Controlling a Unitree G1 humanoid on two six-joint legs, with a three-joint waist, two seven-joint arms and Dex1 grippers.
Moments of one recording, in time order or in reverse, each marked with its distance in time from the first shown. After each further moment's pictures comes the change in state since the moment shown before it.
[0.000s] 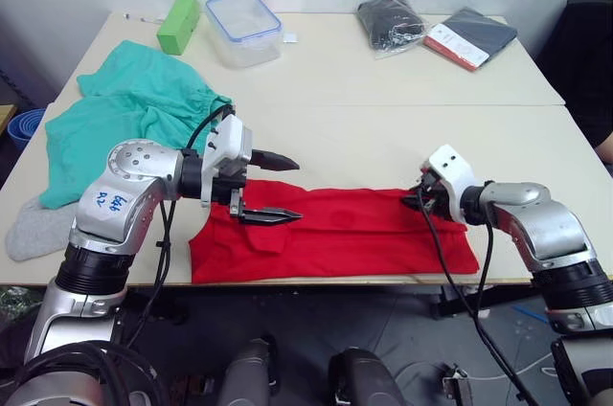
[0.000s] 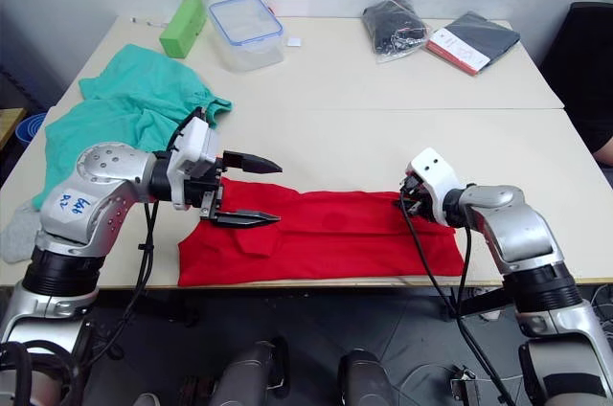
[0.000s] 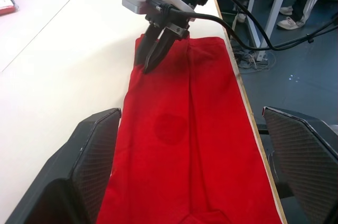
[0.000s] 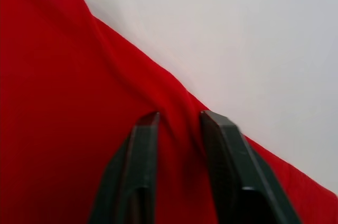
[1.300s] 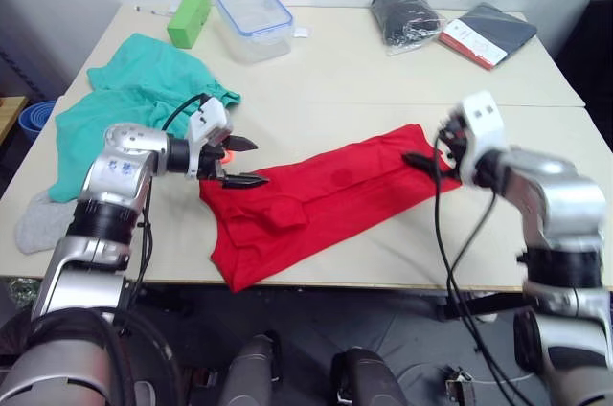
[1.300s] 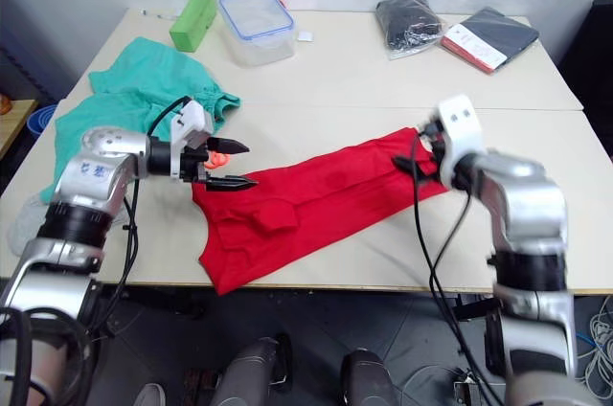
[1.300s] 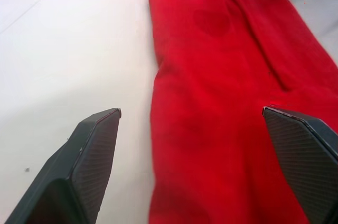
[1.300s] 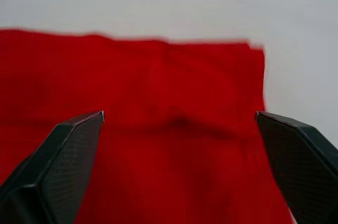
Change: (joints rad) left arm -0.329 -0.027 -0.107 0.838 0.298 -0.288 -0.056; right arm 0.058 0.217 -0.408 -0.401 -0.033 0.471 -0.221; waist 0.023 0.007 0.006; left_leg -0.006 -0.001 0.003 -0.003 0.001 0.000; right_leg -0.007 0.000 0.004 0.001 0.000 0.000
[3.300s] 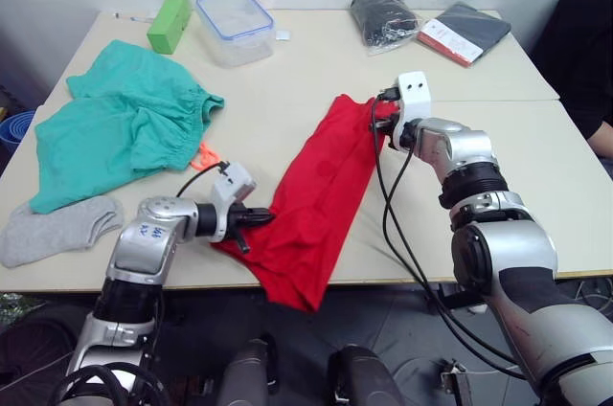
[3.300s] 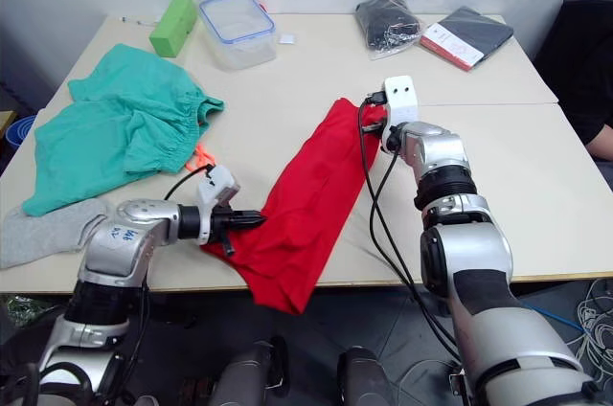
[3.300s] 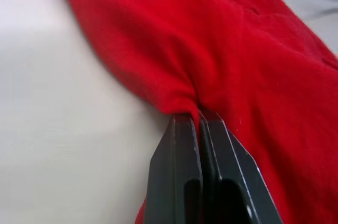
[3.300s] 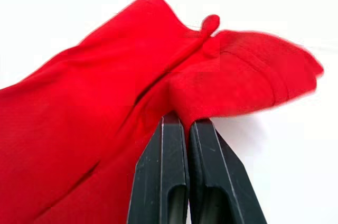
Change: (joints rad) left arm 0.533 -0.176 0.147 -0.837 -0.002 0.674 0.305; right arm -0.705 0.228 0.177 1.430 -0.118 -0.839 -0.224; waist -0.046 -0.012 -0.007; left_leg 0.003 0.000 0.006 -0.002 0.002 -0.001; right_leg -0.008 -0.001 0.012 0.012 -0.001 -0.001
